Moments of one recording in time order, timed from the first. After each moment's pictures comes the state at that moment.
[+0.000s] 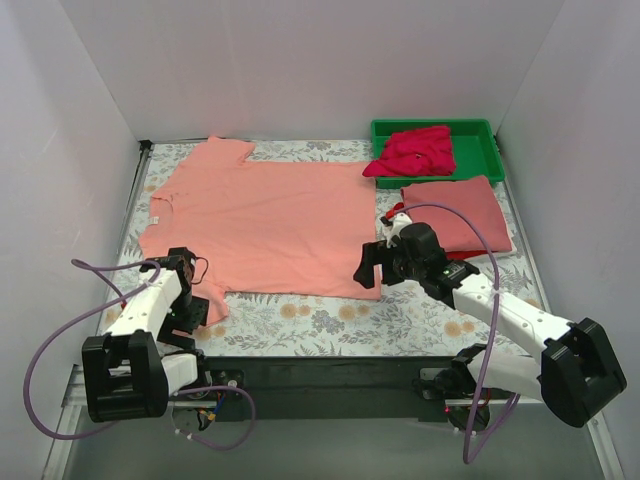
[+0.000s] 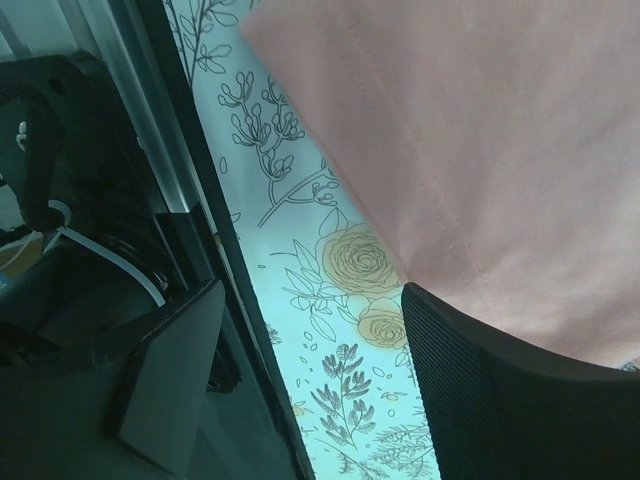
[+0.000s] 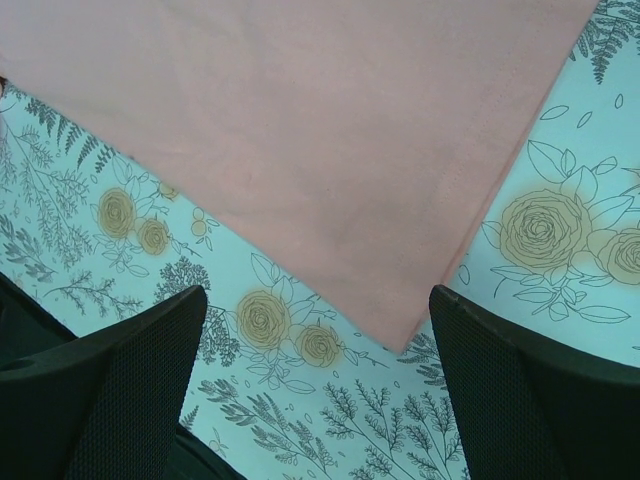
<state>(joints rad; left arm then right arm) 0.07 1.17 0.63 -1.19 -0.26 -1.34 0.62 1.13 0.63 -0.18 -0.18 0.37</state>
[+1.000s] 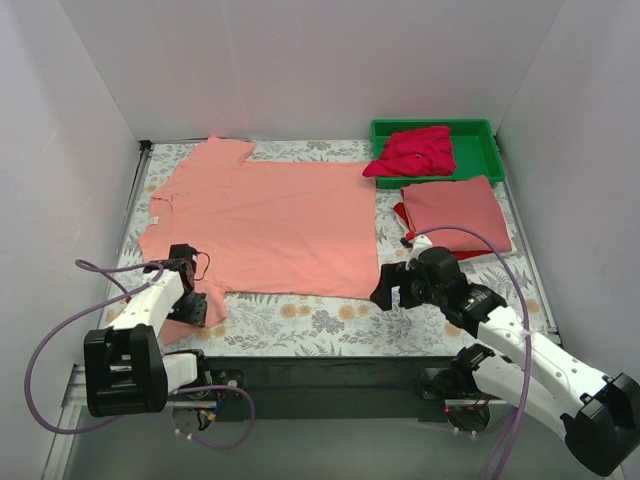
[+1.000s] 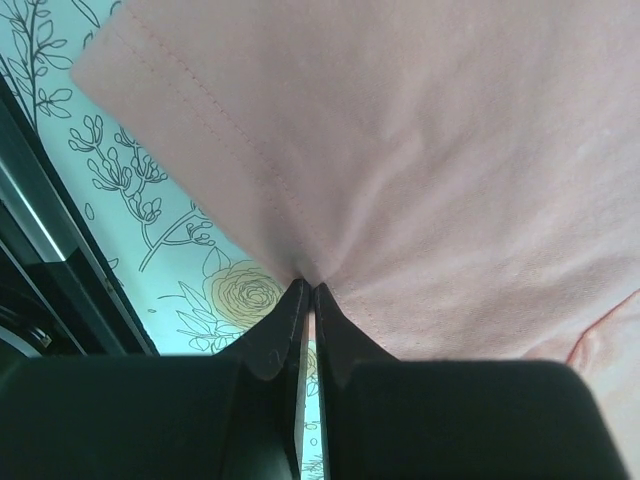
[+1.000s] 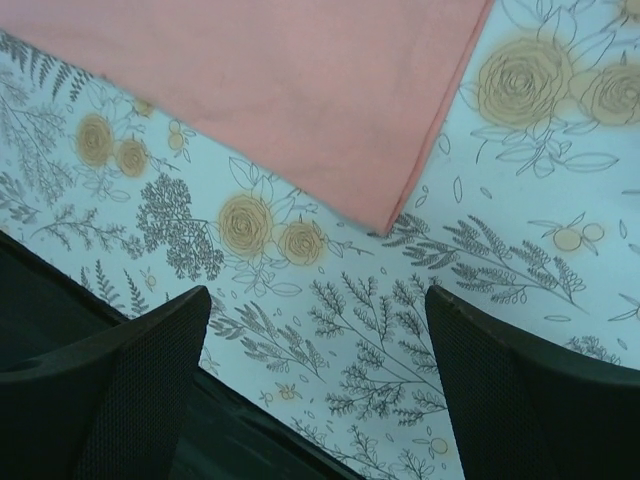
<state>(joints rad) 0.07 1.20 0.59 -0.96 -0.27 -1.36 0.62 0.81 0.49 -0.36 -0.16 0.42</state>
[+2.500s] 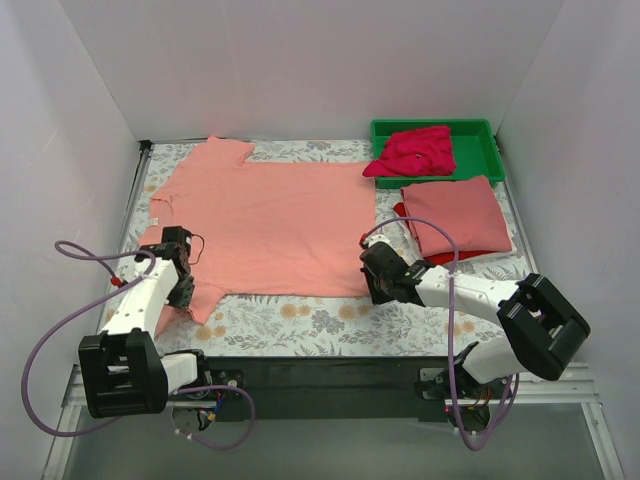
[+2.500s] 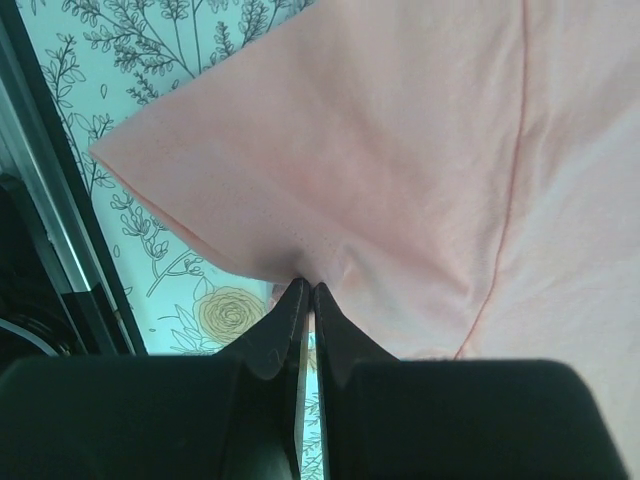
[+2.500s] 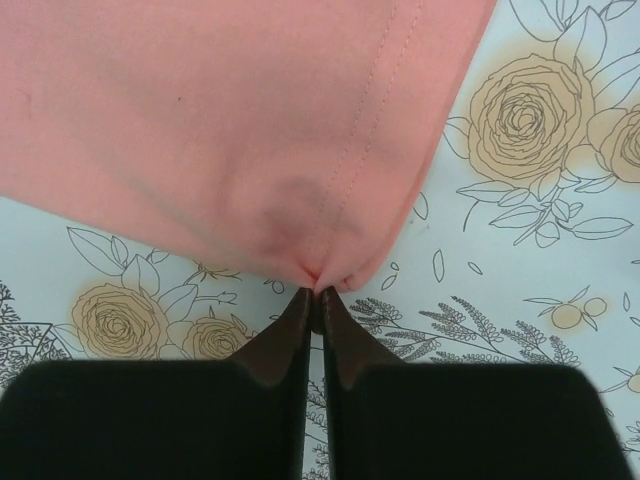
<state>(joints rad) 0.07 1.19 0.75 -1.06 -0.45 -1.36 0.82 1.41 0.68 -0.32 0.19 0.42</state>
